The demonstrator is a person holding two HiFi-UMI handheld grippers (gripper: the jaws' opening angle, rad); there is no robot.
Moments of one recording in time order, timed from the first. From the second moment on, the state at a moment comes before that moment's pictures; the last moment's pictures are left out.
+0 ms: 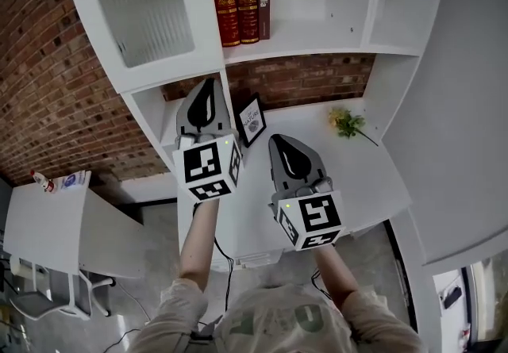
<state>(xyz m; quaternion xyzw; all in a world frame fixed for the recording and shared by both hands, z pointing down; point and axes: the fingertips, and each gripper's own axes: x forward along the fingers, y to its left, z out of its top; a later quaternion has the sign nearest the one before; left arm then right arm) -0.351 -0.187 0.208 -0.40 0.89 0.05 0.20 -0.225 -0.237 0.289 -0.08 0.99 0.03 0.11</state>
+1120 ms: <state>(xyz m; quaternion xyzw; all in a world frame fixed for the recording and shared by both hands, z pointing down) -0.236 -0.134 0.266 -0.47 0.86 0.10 0.14 -0.176 -0.207 0.258 -0.10 0.98 0.09 0.16</state>
